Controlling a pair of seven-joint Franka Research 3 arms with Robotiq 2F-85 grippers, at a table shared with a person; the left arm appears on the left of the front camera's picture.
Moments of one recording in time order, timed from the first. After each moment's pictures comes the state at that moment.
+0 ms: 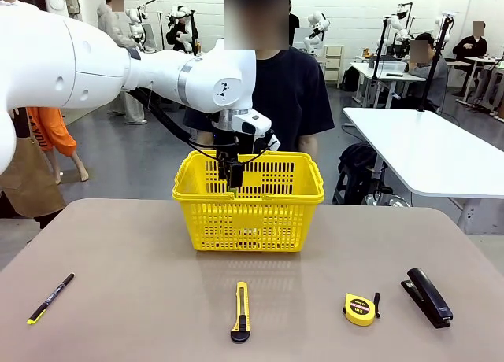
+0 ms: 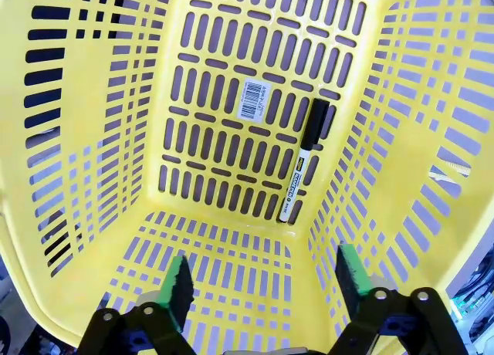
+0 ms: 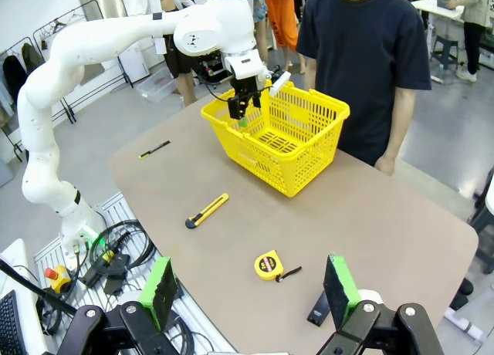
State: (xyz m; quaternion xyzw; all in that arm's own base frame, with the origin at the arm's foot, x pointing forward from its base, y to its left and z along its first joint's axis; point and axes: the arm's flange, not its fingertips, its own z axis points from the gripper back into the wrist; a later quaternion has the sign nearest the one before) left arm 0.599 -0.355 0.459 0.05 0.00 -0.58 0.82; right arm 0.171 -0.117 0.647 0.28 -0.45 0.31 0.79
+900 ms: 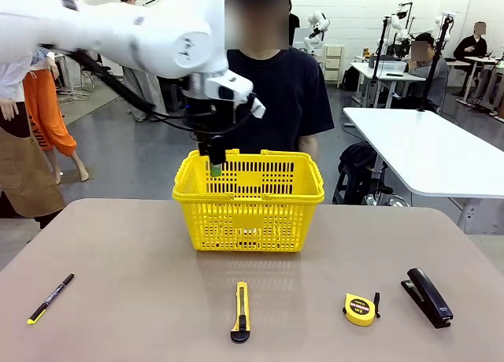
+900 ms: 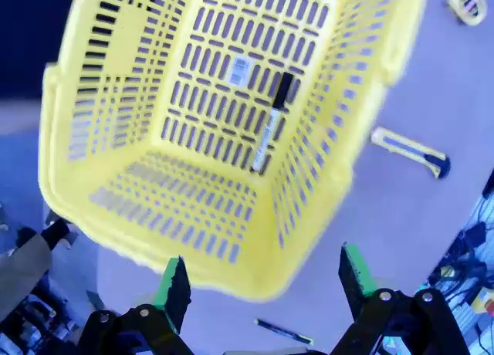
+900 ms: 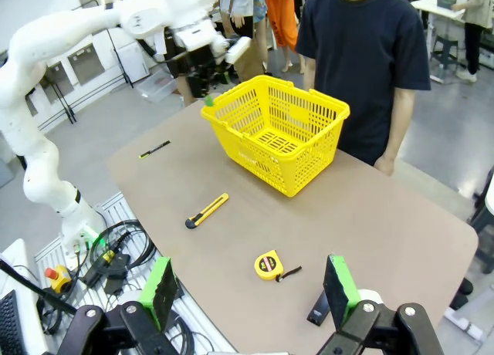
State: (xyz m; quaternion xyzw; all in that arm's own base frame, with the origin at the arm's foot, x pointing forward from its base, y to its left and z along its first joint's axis) left arm 0.506 -0.298 0.555 0.04 -0.07 -0.53 0.85; right arm 0.171 -0.117 0.647 0.28 -0.45 0.31 0.79
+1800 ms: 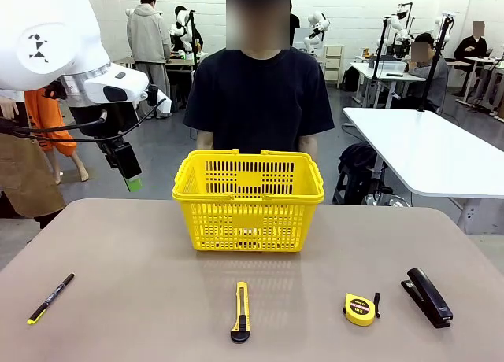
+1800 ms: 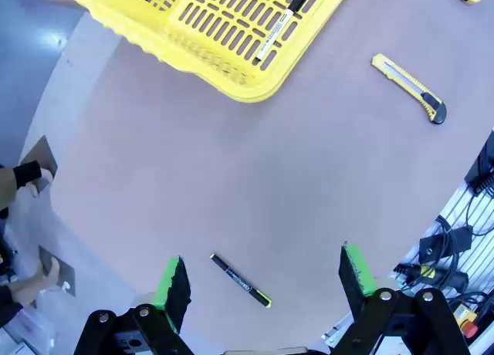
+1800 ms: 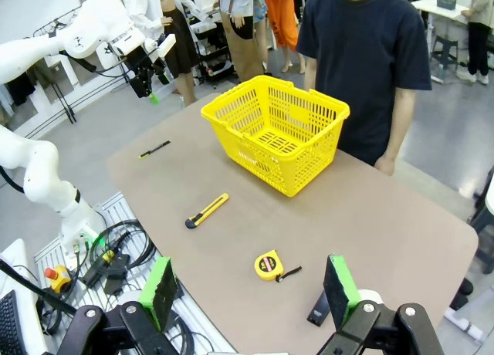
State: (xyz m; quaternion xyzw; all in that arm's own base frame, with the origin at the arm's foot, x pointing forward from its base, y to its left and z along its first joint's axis) left arm 0.411 -0.153 0.560 0.01 -0.12 -0.42 0.90; right arm 0.171 -0.117 0.648 0.28 -0.45 0.31 0.79
